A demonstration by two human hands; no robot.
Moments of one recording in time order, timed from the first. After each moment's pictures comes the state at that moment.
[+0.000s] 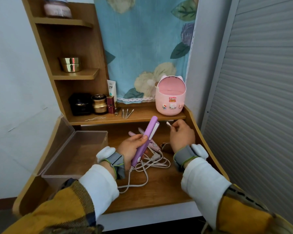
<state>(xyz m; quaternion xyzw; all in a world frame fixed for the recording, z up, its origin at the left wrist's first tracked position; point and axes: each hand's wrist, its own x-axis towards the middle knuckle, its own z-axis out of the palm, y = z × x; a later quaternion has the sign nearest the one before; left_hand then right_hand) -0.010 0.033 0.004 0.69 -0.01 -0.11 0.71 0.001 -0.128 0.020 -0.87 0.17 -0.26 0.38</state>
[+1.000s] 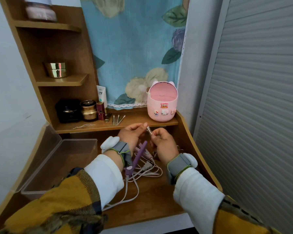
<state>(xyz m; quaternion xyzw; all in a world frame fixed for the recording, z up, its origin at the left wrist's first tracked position) 0.036 -0.004 0.031 0.66 0.00 -0.01 0.75 0.000 -0.115 0.021 -0.79 0.02 -0.12 0.61</state>
